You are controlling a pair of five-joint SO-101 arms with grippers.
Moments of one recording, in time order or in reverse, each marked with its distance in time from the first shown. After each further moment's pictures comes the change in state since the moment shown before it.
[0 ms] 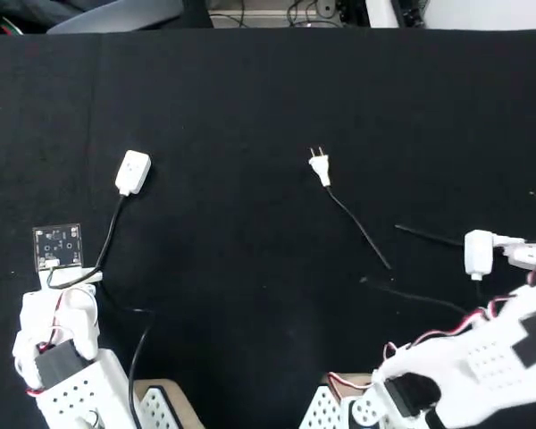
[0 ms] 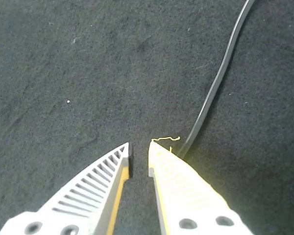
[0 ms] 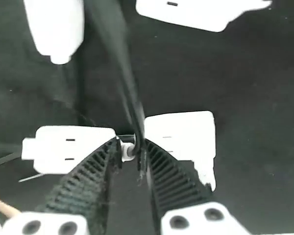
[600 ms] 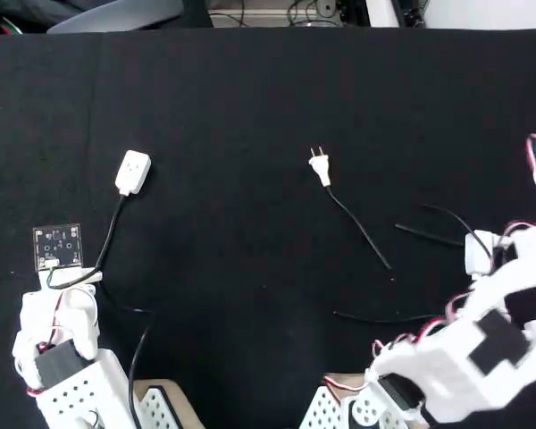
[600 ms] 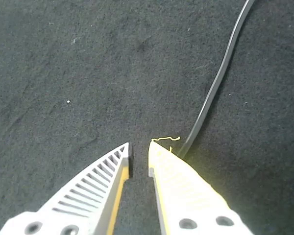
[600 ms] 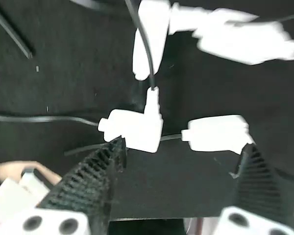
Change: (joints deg) left arm 0.0 0.0 0.0 0.0 0.0; right arm -13.5 -19.0 -1.9 15.0 -12.6
